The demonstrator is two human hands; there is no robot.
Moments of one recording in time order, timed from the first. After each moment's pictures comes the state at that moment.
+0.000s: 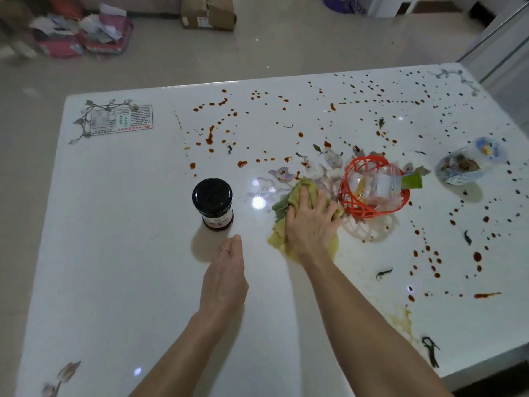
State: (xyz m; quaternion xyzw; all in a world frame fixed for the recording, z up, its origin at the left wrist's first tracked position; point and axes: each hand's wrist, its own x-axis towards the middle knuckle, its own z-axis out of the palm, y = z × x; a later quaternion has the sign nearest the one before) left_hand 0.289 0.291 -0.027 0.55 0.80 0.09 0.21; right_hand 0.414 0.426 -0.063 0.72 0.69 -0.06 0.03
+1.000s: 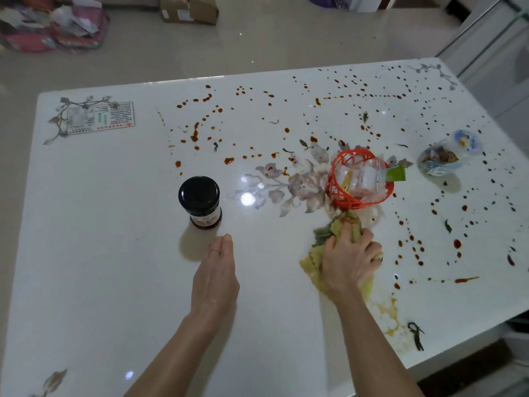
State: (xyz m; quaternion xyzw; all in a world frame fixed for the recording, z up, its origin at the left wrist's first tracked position) left_hand 0.289 0.288 -0.035 0.57 0.79 0.09 0.18; right_hand 0.499 0.372 -0.068 0.84 0.54 -0.04 0.00
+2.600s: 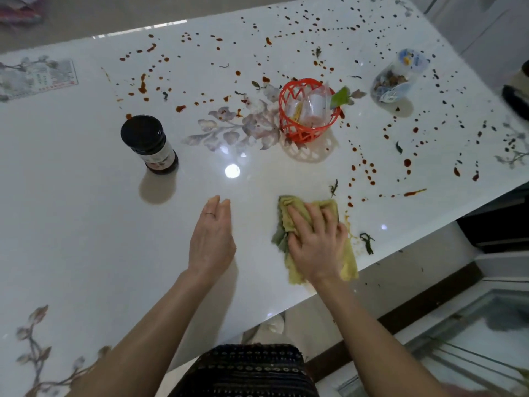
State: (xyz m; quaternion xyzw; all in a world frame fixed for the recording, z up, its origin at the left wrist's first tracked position) left_hand 0.356 0.242 -0.034 0.64 0.72 0.15 0.20; right_hand 0.571 0.243 -0.092 0.65 0.75 0.02 -0.08
